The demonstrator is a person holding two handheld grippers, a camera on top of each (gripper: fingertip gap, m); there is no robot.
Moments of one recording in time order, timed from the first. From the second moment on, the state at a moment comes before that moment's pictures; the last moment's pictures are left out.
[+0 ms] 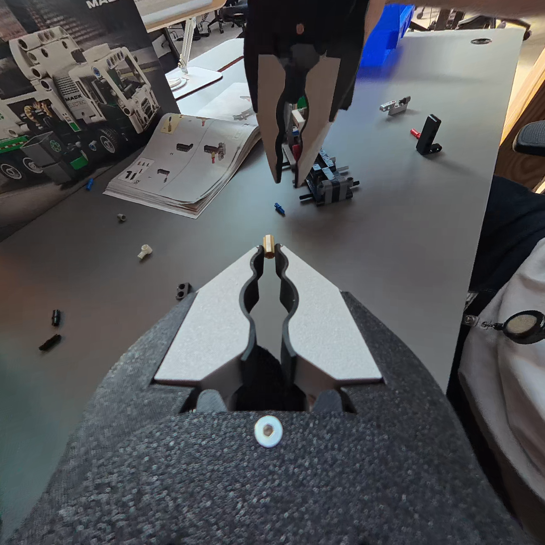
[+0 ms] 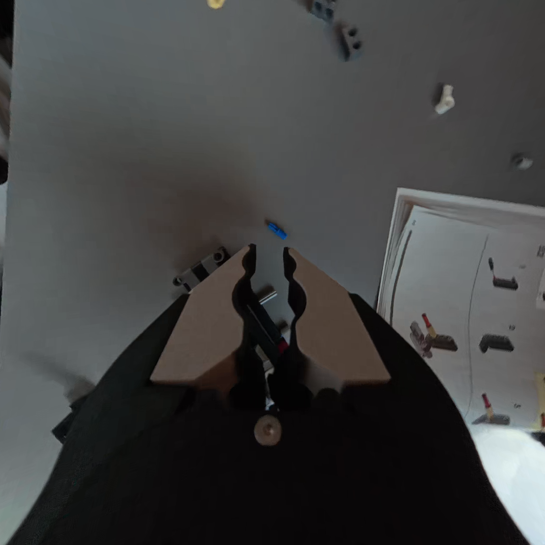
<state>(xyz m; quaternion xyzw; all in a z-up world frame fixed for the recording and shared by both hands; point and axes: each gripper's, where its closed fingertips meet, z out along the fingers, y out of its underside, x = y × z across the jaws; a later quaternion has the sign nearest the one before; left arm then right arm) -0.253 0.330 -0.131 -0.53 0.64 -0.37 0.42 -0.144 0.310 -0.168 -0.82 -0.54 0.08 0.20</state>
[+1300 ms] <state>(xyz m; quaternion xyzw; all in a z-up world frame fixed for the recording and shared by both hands) -0.194 0.337 -0.127 -0.51 0.67 -0.43 0.32 -0.158 0.337 -0.145 -0.66 -0.66 0.01 0.35</state>
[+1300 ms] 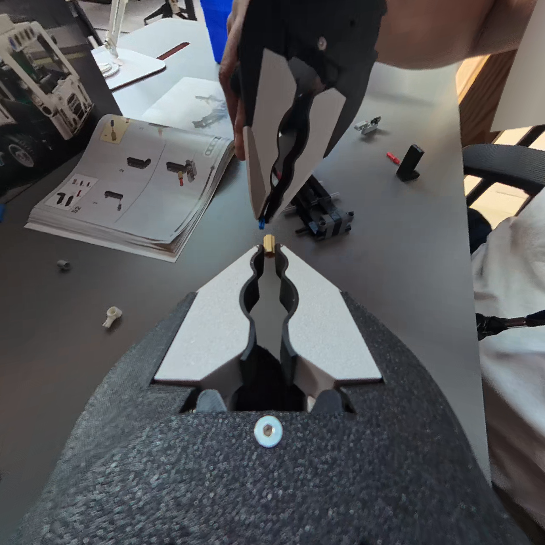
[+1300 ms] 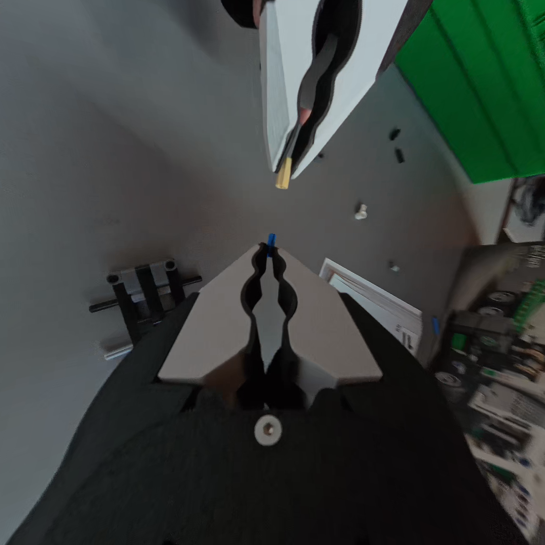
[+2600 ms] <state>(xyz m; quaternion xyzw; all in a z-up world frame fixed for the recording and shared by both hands) -0.115 0.285 -0.132 -0.39 0.72 -0.46 0.34 -0.102 0.286 -0.127 -0.55 -0.60 -0.32 0.49</state>
